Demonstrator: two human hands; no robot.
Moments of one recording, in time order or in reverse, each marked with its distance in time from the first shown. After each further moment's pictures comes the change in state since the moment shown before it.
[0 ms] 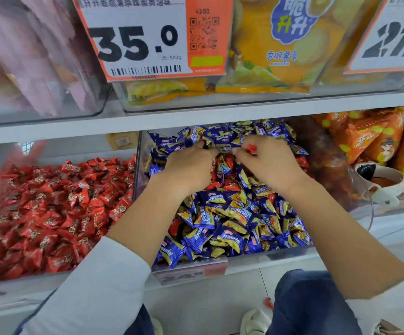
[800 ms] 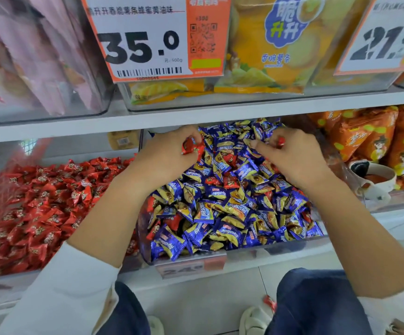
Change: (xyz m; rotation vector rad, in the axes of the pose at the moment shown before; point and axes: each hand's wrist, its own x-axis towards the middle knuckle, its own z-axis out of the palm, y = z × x) left_hand -0.032 -0.034 -0.025 -0.503 0.223 0.013; right_hand -0.013 0.017 -0.030 0.020 0.133 0.144
